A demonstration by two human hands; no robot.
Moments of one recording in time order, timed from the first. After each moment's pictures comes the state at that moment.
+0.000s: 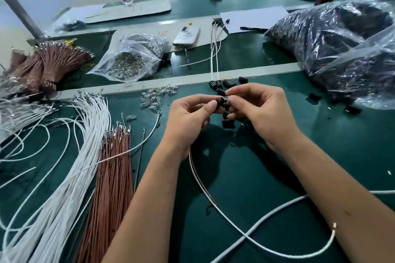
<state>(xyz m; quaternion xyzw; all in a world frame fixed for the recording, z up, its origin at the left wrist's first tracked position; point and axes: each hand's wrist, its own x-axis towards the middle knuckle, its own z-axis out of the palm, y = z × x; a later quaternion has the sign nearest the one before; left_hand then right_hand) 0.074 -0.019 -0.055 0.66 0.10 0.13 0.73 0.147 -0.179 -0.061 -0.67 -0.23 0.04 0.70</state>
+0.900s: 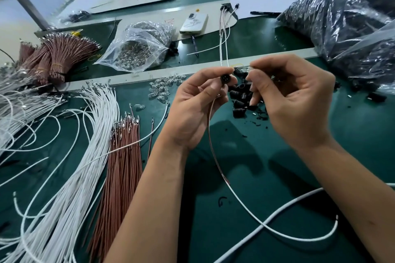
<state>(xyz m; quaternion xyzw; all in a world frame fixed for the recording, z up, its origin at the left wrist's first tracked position) 0.070 -0.010 -0.050 0.51 -0.10 0.09 0.85 0.119 -0.180 -0.035 -0.67 -0.33 -0.22 0.63</state>
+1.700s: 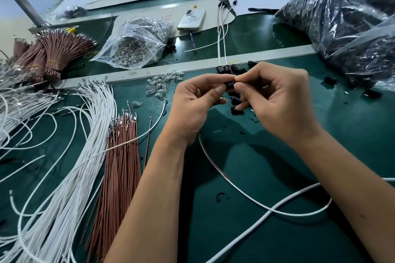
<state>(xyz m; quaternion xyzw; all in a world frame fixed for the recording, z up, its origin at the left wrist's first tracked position) 0.075 -0.009 -0.057 0.66 -0.04 0.15 0.74 0.133 -0.179 -0.054 -0.72 -0.36 -0.15 0.57</state>
